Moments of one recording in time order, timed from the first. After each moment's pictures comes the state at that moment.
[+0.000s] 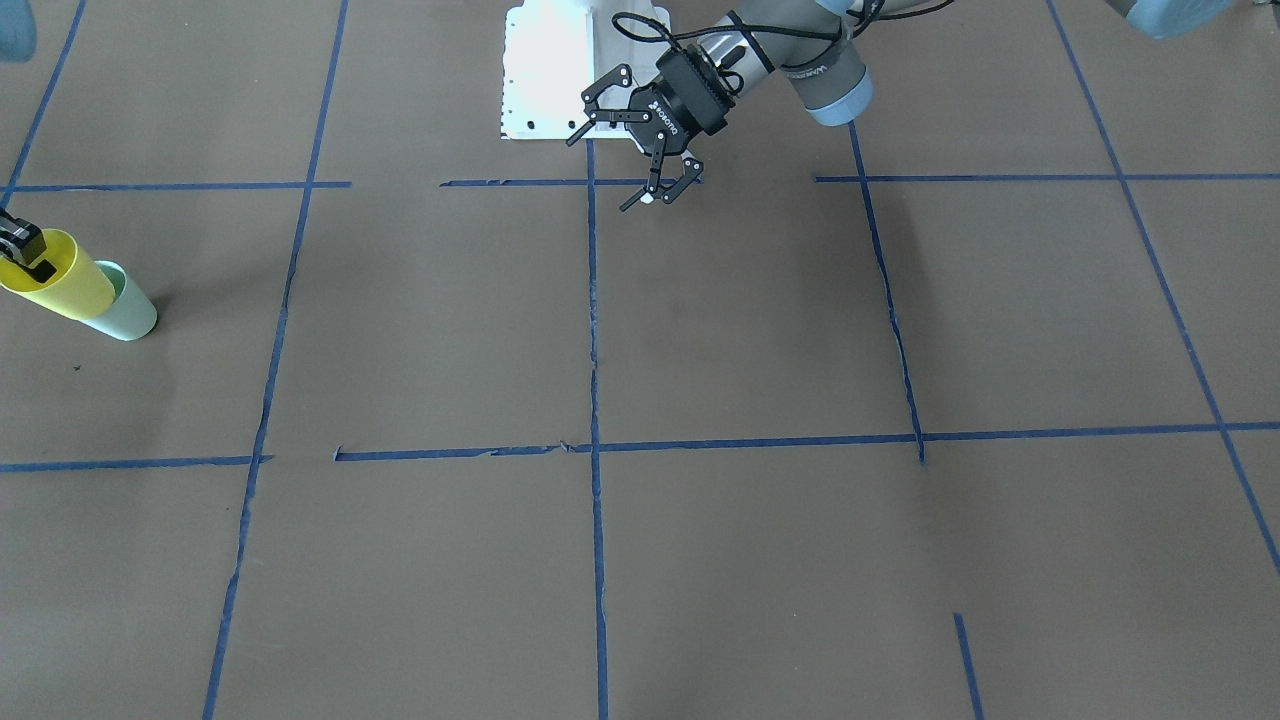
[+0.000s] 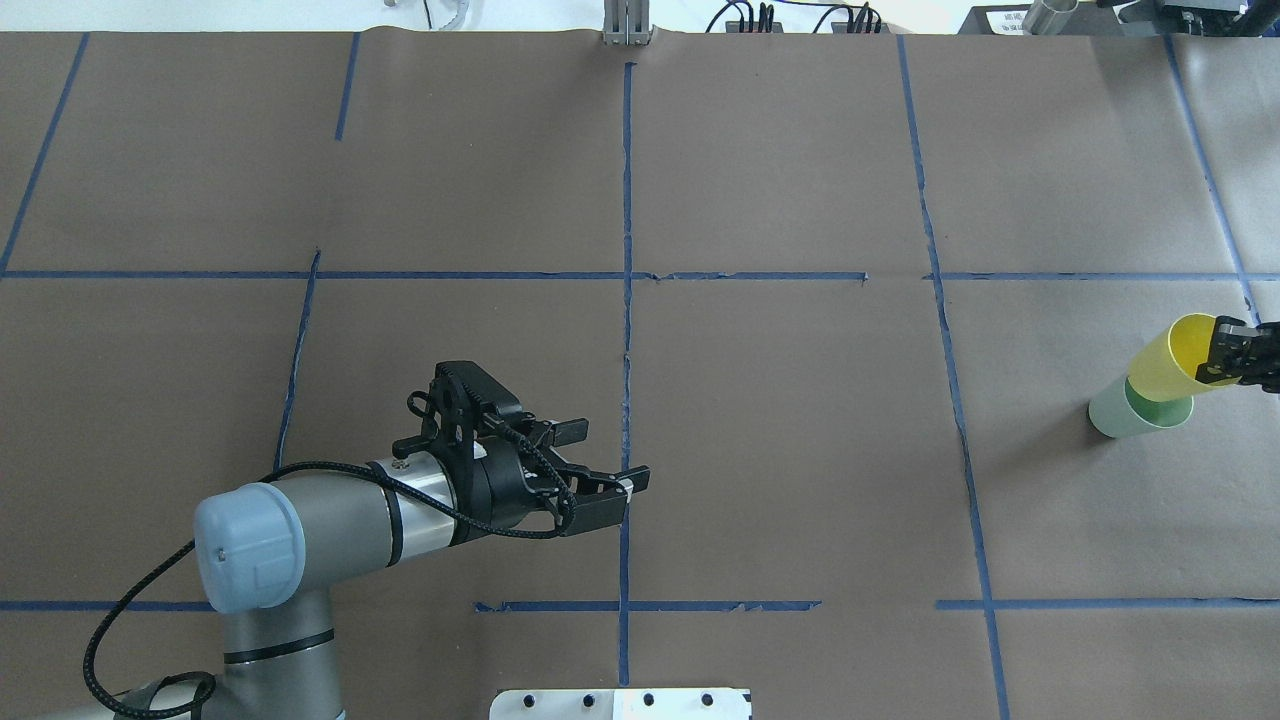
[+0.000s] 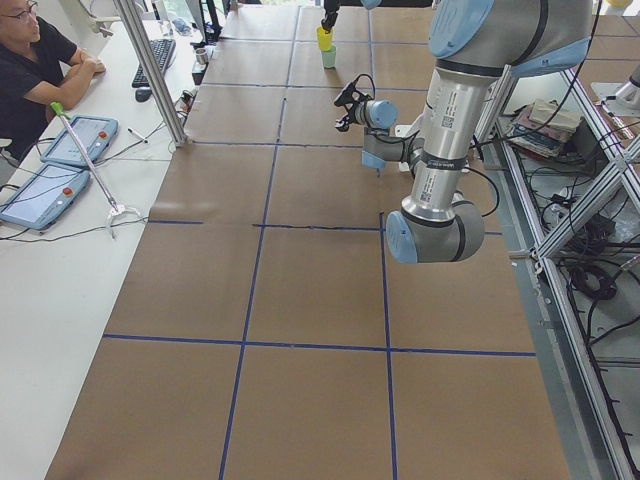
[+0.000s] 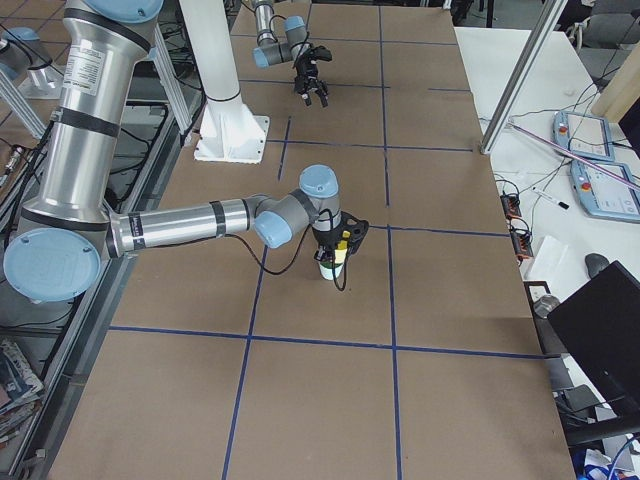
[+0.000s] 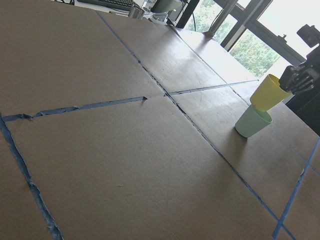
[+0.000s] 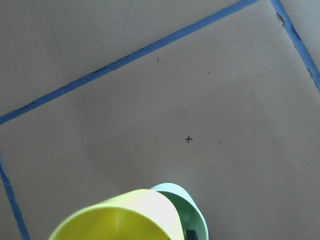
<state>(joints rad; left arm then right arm) -0.27 -1.97 -1.77 -2.72 -1.47 -0.91 1.06 -1.84 1.94 -1.09 2.17 1.19</state>
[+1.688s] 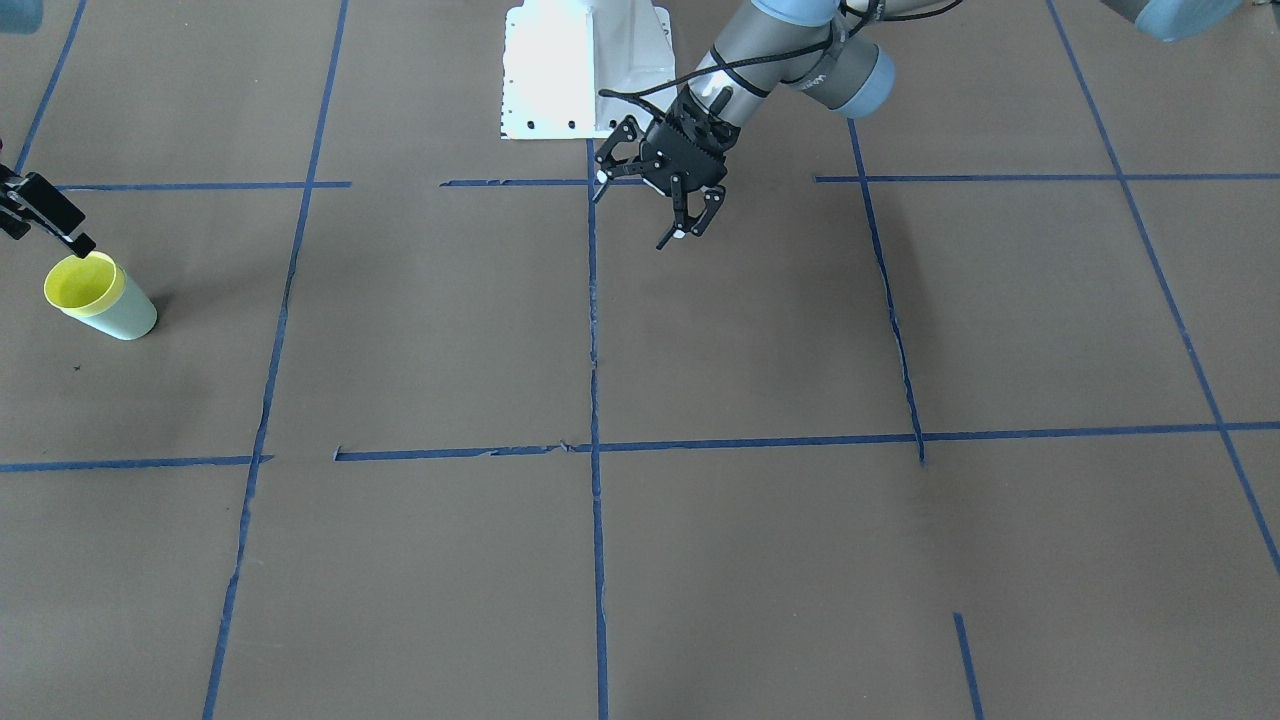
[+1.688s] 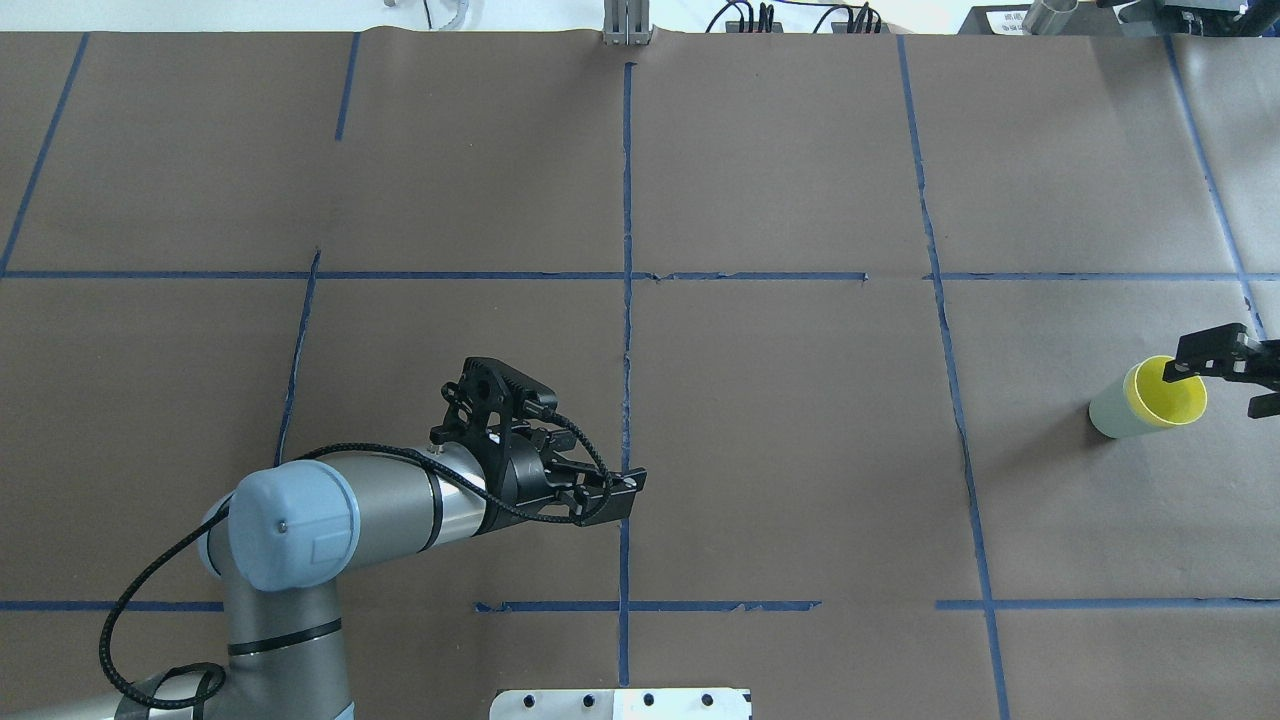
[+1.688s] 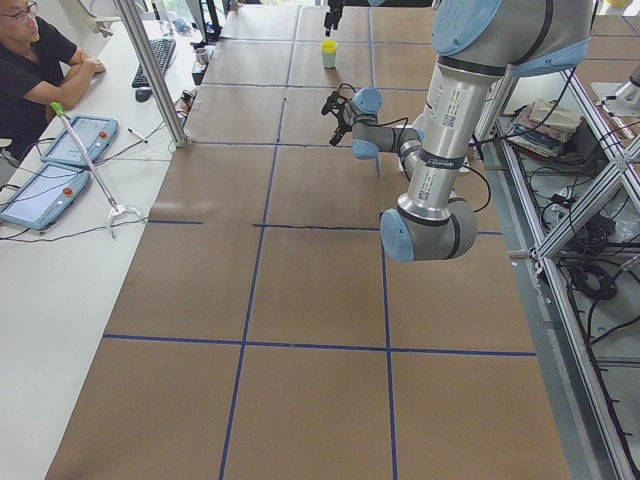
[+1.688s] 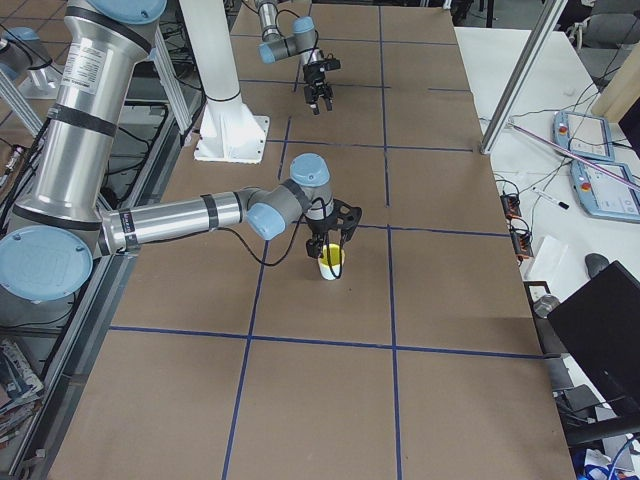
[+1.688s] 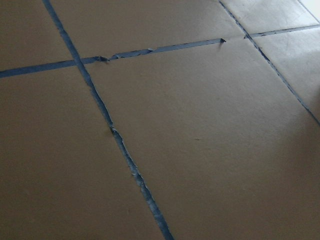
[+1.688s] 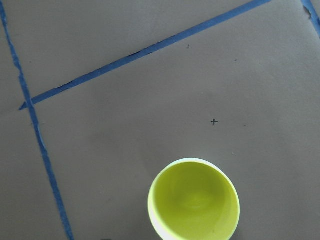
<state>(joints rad) -0.40 -1.99 -1.80 -2.19 -1.69 -1.00 1.04 -1.86 2.06 -1.07 2.17 1.20</state>
